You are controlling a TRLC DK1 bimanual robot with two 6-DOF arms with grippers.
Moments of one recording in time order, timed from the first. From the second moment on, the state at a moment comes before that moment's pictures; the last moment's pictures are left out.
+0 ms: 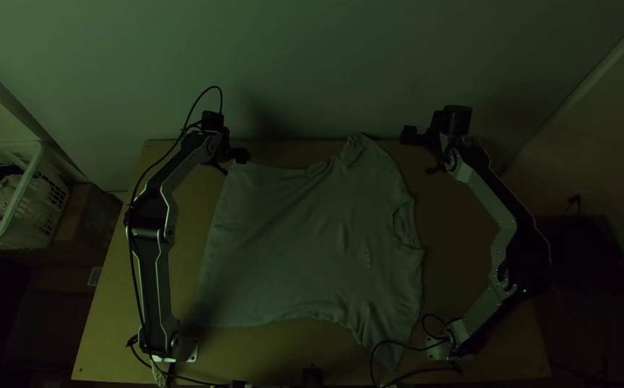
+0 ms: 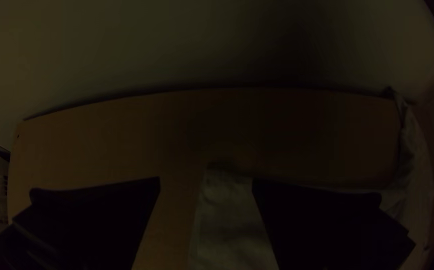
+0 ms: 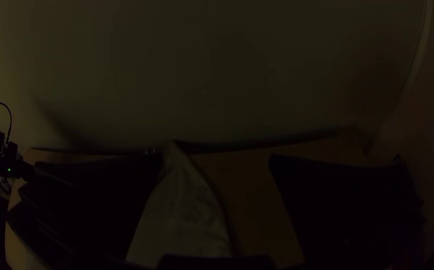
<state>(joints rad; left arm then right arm) -0.12 2.26 2.03 -0.61 -0.07 -0.04 0.13 1.82 1.55 -0.23 0.02 0.18</state>
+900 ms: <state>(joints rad) -0.17 2.31 2.02 -0.58 -0.12 -0.02 0.12 2.01 1.86 -0.50 0.03 0.26</state>
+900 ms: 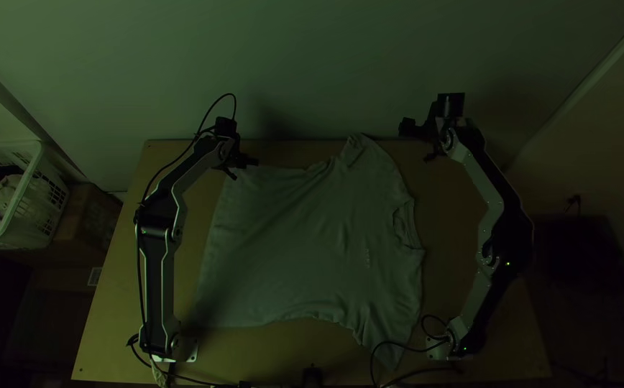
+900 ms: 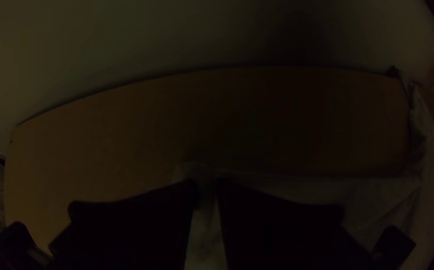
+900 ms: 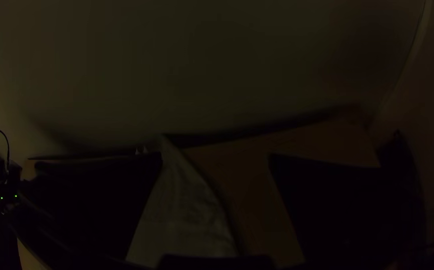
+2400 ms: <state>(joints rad) -0.12 2.18 1.96 -0.60 -0.12 -0.02 0.17 2.50 2.29 -0.79 0.03 0.34</state>
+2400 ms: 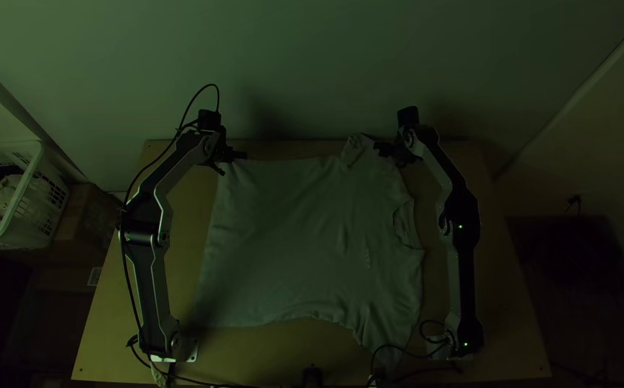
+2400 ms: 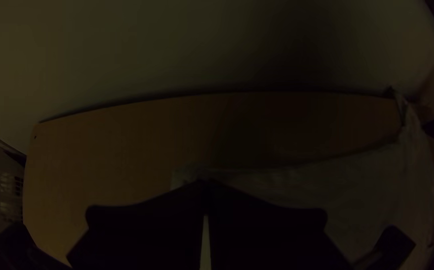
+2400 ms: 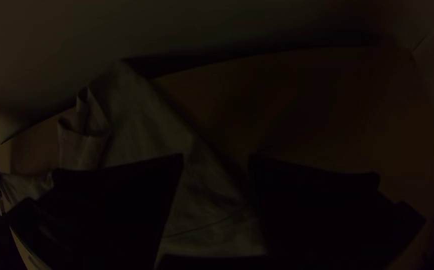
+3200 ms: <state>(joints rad) -0.11 2.16 1.95 -0.59 -0.12 -0.05 0.16 2.51 2.29 -0.79 0.06 0.33</state>
